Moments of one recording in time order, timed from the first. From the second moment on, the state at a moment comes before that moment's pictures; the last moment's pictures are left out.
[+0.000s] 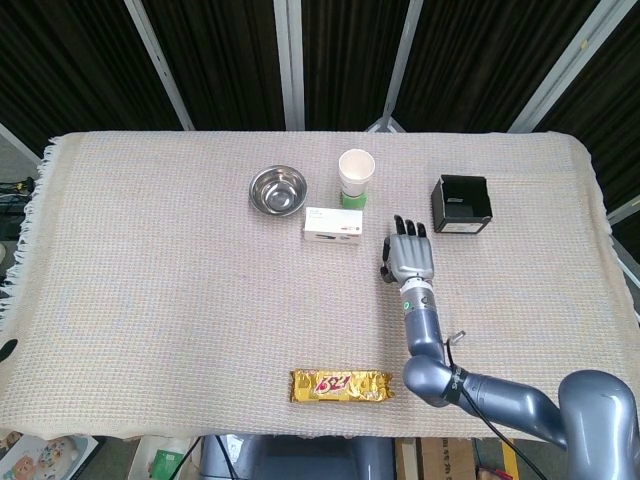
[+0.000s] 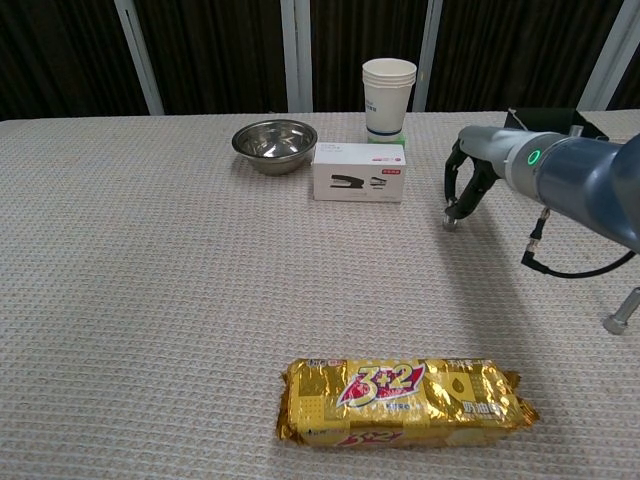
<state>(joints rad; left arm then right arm) 0.00 -1.08 -0.13 -1.65 1.36 1.59 0.05 0.91 -1.70 0.40 -1.41 -0.38 1.11 -0.81</state>
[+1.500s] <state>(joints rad) 0.00 -1.08 -0.14 -1.65 1.36 1.59 0.05 0.91 -1.51 0.37 -1.68 -0.30 1.18 -0.86</state>
